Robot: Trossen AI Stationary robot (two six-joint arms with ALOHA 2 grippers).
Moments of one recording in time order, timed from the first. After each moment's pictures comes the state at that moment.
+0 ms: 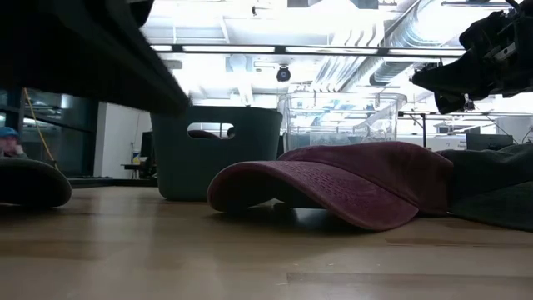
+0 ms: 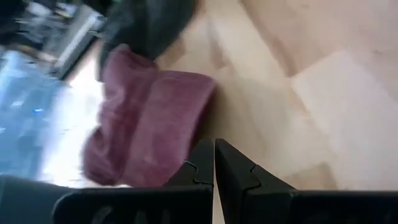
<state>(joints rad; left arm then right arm) -0.79 1.90 1.14 -0.10 -0.85 0.06 -0.15 0.05 0.01 0.04 -0.06 0.08</state>
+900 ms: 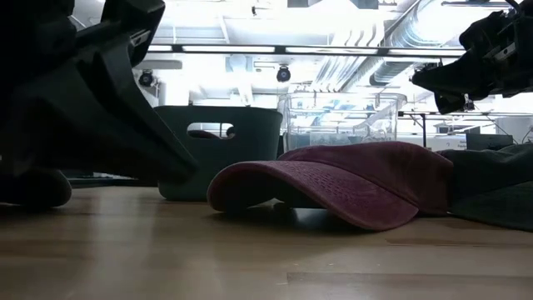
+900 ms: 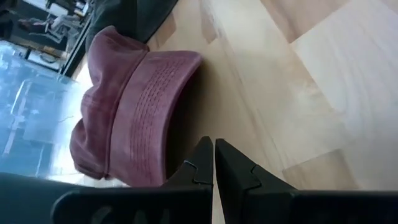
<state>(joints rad) -0.80 2.03 1.14 -0.03 -0.90 0.08 -0.15 0.05 0.01 0.04 -0.06 0.08</state>
